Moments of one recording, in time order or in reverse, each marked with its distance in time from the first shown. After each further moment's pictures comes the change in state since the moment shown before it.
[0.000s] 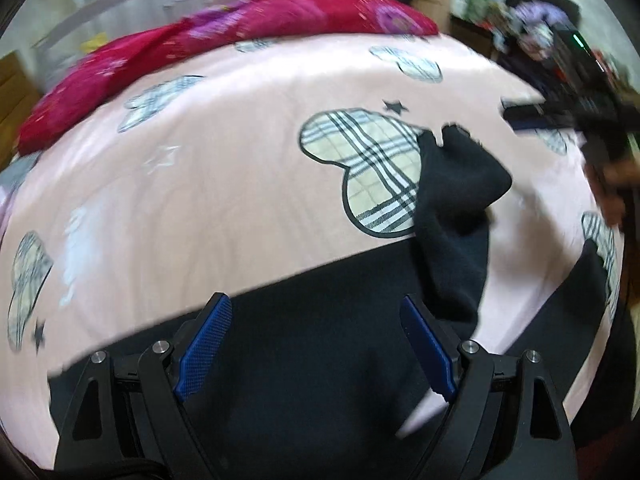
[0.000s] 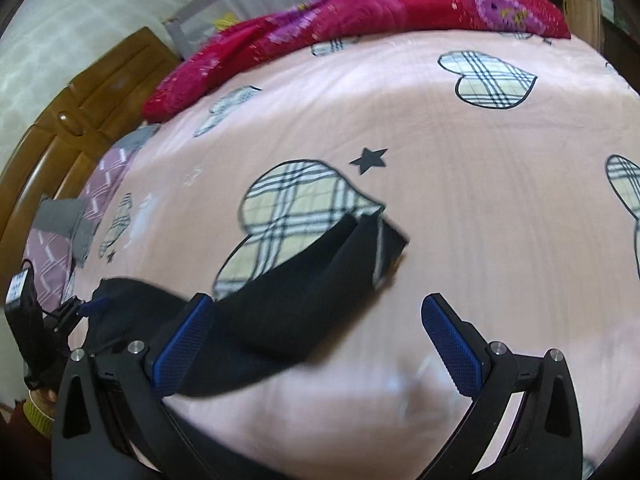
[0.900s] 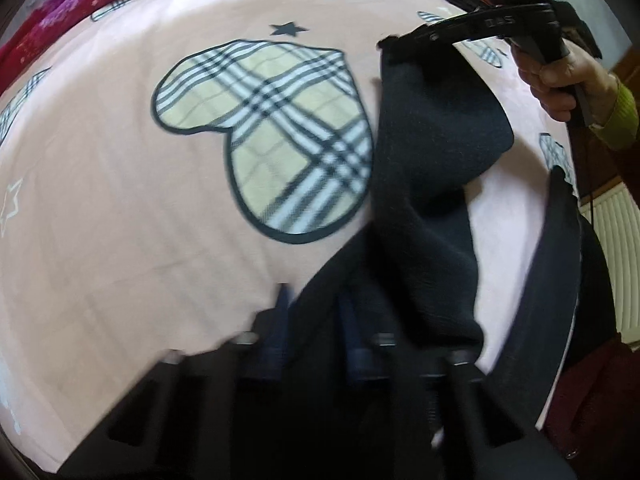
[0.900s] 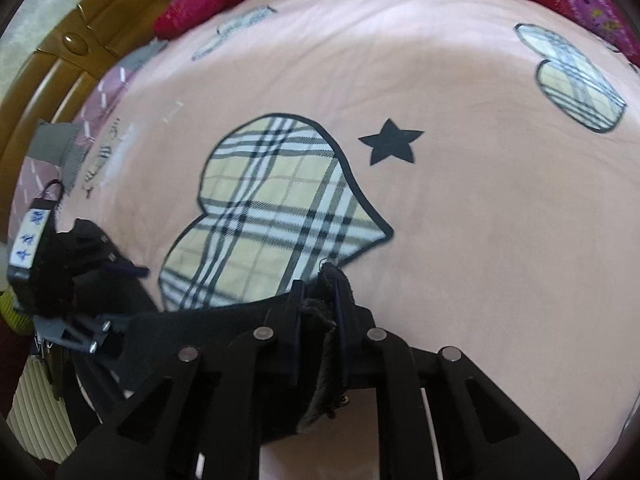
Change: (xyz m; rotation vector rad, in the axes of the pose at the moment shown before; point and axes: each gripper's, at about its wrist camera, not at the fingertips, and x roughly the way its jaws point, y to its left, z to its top) left arm 0.082 -0.024 0.028 0.251 0.231 -0.310; right arm 0.074 -0.022 0.044 -0.205 0.262 0.052
